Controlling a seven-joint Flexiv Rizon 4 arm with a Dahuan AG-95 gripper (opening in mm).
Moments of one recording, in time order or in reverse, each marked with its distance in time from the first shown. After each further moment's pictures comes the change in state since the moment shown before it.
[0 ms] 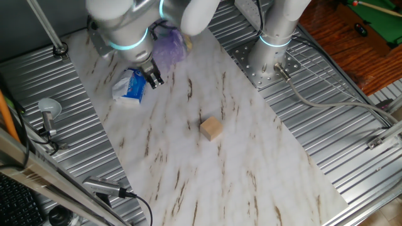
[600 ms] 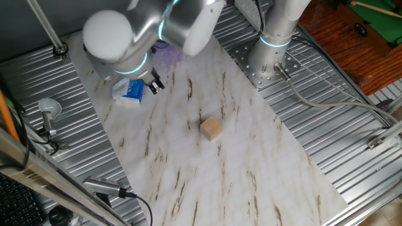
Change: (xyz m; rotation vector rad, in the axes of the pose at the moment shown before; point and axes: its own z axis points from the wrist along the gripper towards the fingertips) arm 0.001 0.000 -0.001 0.140 0.039 -0.078
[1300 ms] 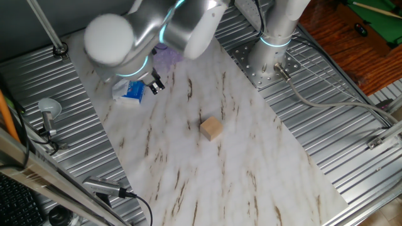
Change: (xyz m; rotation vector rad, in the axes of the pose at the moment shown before) arm -0.002 -0.001 0.000 -0.003 0.050 0.003
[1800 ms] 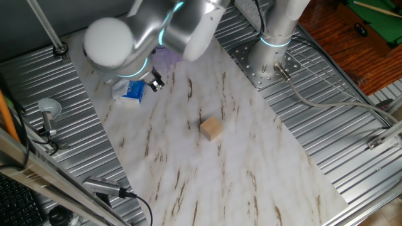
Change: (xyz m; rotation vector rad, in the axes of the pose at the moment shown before) arm 0.011 -0.021 0.019 0.073 -0.003 -0.048
